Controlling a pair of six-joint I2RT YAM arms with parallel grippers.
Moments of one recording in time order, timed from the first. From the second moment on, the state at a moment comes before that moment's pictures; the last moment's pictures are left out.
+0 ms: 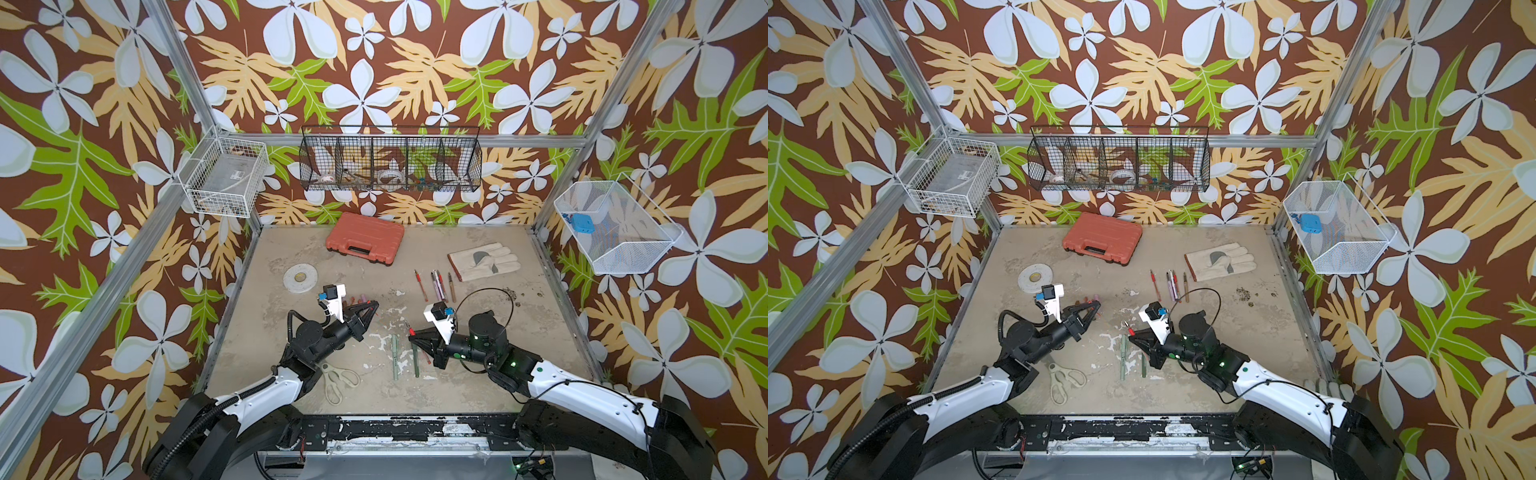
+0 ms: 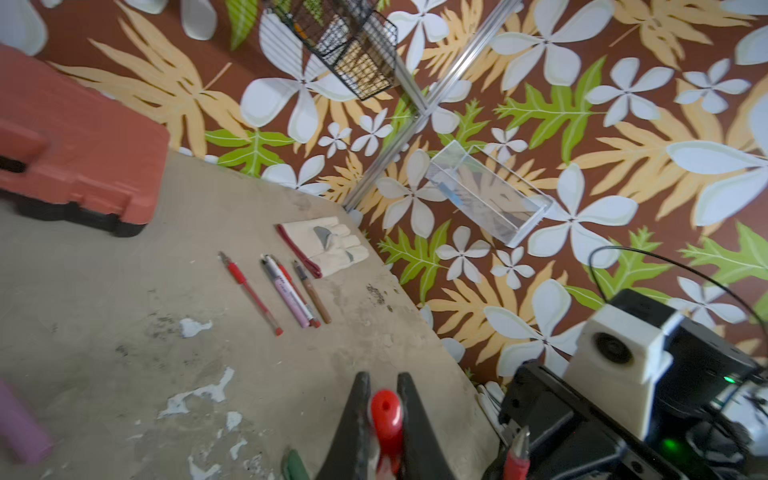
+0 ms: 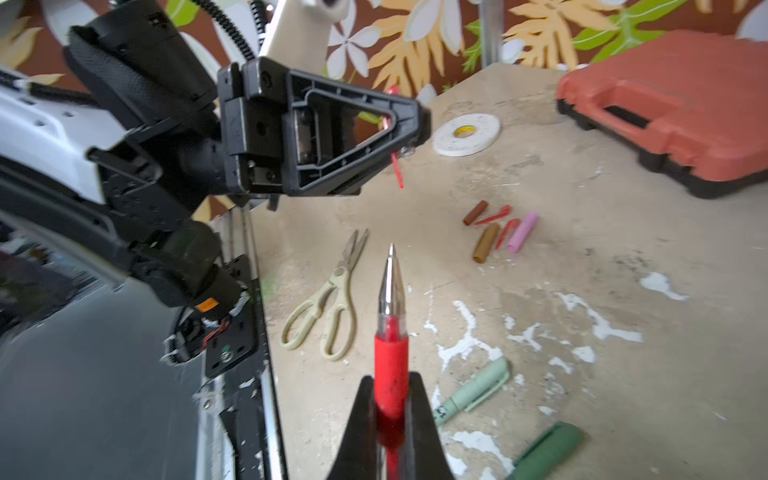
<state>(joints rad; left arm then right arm) -0.53 1.06 0.24 0.86 0.24 -0.72 0.81 0.98 0.48 0.19 -0.29 0.21</state>
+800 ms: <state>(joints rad) -0.53 1.55 0.59 0.40 0.05 -0.59 0.81 1.01 0.51 0.03 0.22 0.29</state>
